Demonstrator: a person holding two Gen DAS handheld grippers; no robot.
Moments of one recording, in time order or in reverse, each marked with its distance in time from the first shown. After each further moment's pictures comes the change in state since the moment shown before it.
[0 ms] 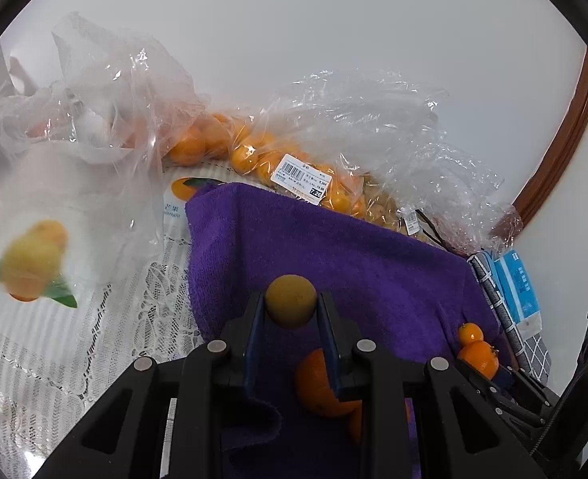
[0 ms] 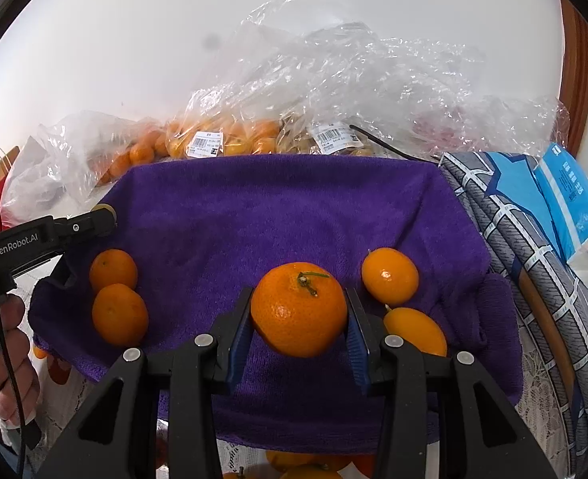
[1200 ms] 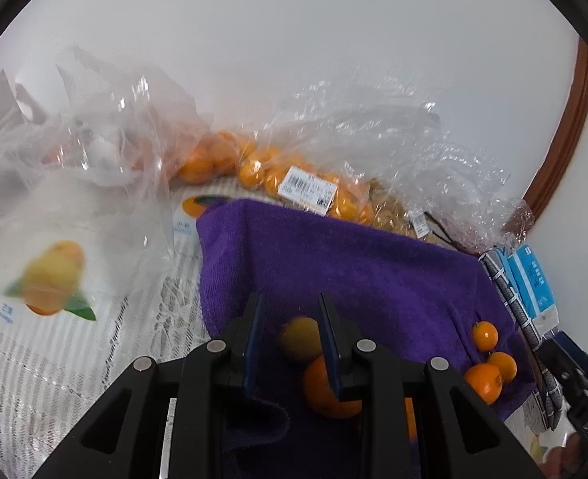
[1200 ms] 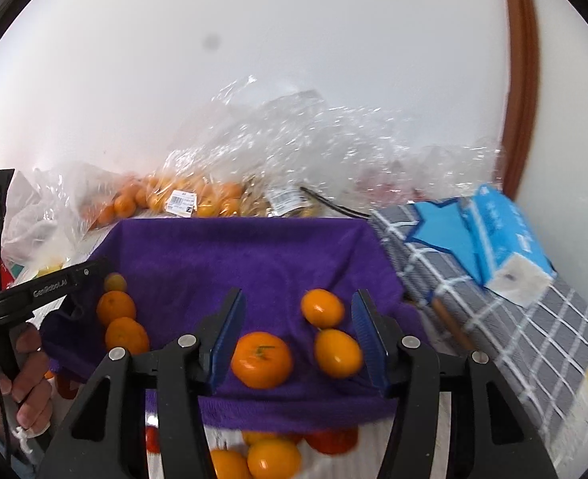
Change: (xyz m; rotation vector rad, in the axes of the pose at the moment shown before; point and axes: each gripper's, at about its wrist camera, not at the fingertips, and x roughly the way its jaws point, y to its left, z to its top) left arm -0.010 -0.009 -0.001 0.063 -0.063 0.066; right arm -0.073 -0.006 0.002 0.032 -0.157 -0.151
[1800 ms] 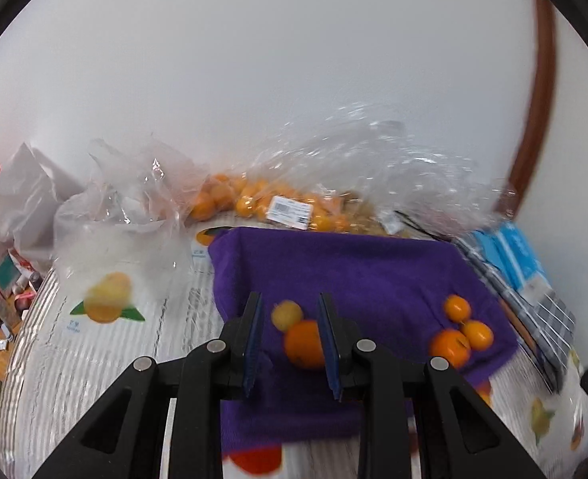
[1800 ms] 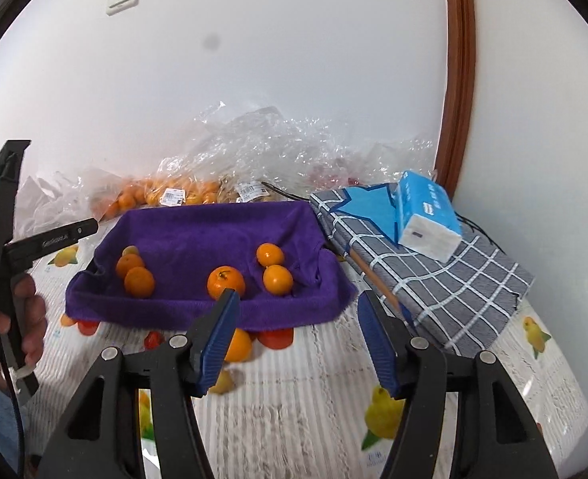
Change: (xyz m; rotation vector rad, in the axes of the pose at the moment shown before) left arm -0.080 -0.037 -0.008 0.147 -0.052 0.063; right arm -0.114 -0.037 -0.041 0.037 -0.020 -0.060
